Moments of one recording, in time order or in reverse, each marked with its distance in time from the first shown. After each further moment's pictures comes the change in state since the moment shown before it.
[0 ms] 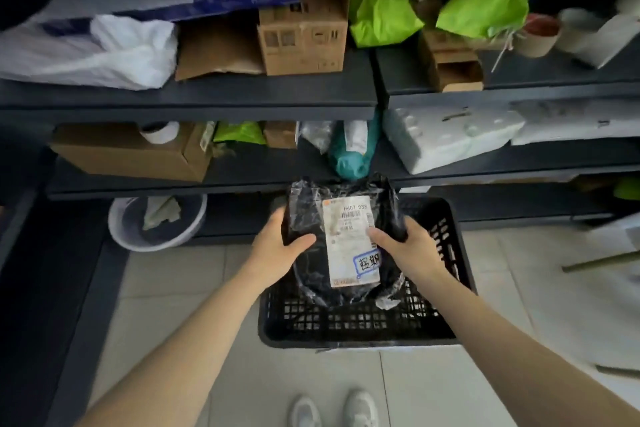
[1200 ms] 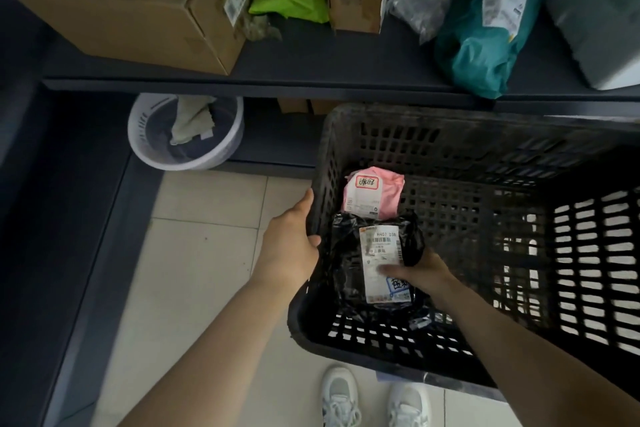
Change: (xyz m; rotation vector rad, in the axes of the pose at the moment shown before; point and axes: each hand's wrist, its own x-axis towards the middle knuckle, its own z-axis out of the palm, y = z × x) left_hand 0.071 -0.196 0.049 0.266 0.107 -0.230; right_hand 0.139 0.236 0.205 -0.263 -0.346 0.469
